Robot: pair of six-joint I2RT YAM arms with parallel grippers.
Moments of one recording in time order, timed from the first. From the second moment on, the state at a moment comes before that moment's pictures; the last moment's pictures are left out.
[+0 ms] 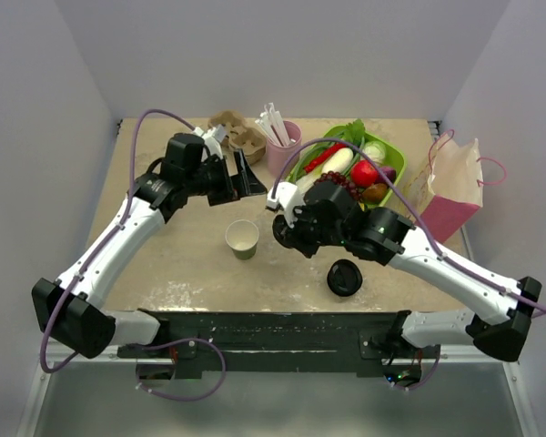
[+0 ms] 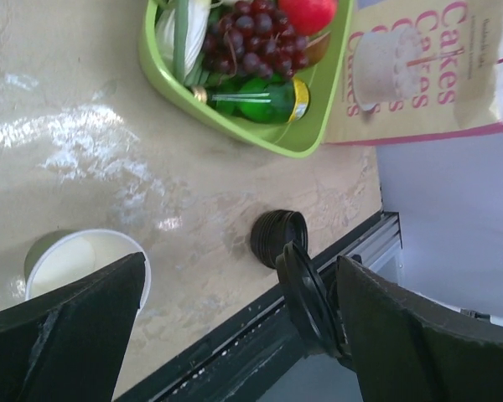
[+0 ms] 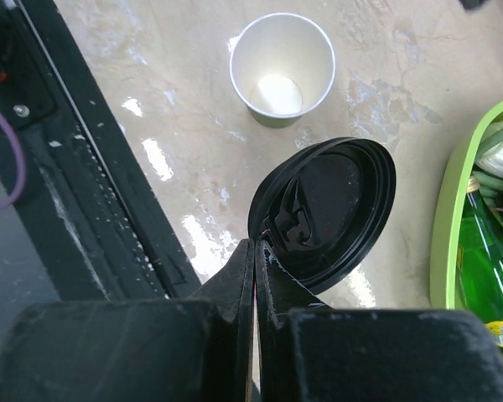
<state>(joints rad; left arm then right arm) -0.43 1.30 1.29 -0.56 0.38 -0.66 0.95 1.20 1.30 -0.75 -0.08 -0.05</state>
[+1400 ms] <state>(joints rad) -0.50 1.41 1.24 -0.68 0.40 -0.67 1.12 1.36 1.34 -0.56 0.14 -0.30</state>
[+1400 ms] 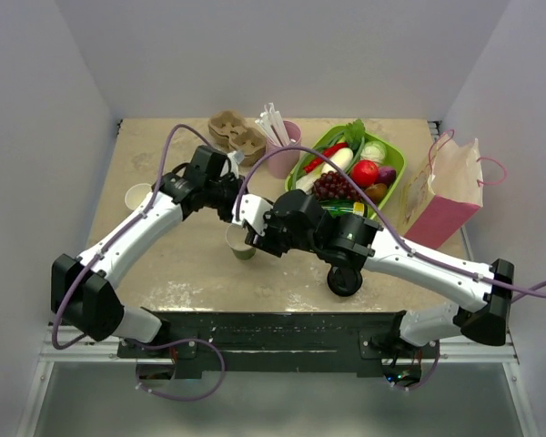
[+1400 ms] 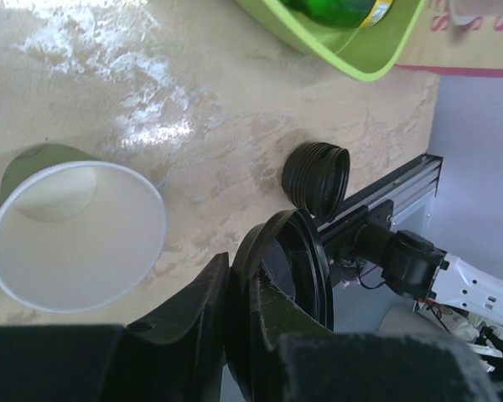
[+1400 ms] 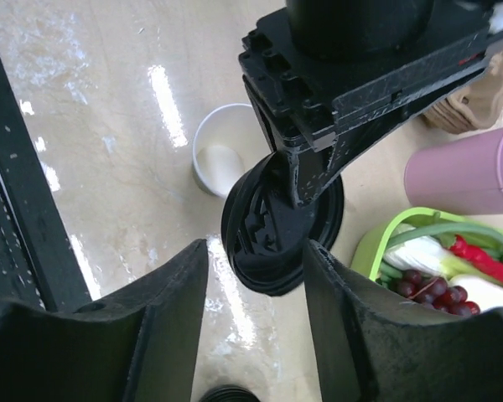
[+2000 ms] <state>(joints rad) -0.50 1.48 1.31 -0.85 0.45 -0.67 1.15 1.36 1.26 -0.57 0.10 -0.38</state>
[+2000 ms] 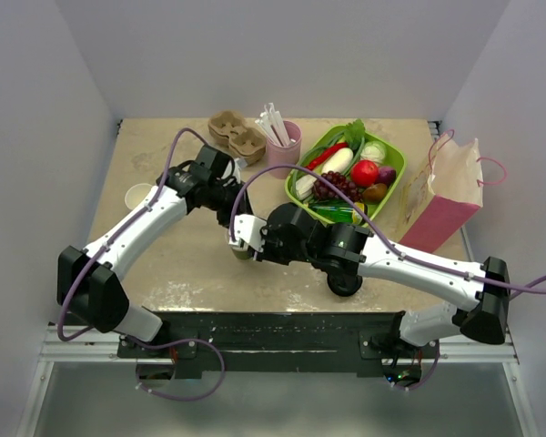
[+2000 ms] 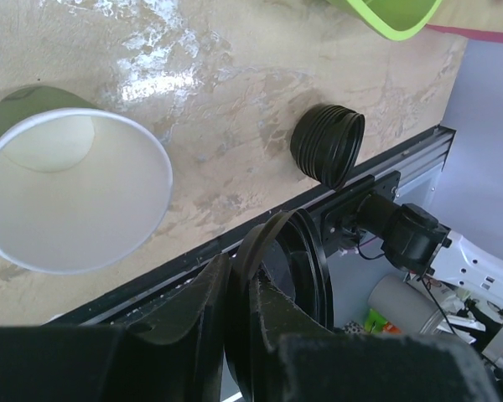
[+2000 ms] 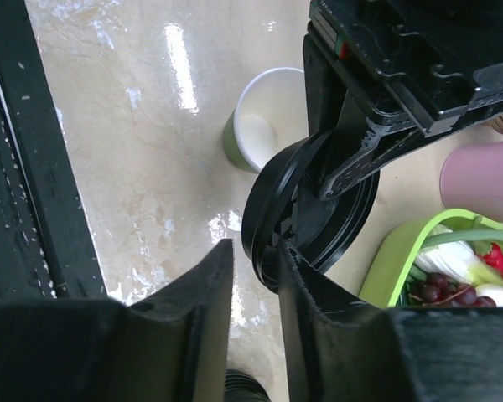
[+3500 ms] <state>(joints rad) -0.32 0.98 1.05 -0.85 -0.02 -0.65 0.77 1.56 1.17 -0.04 -0.68 0.42</state>
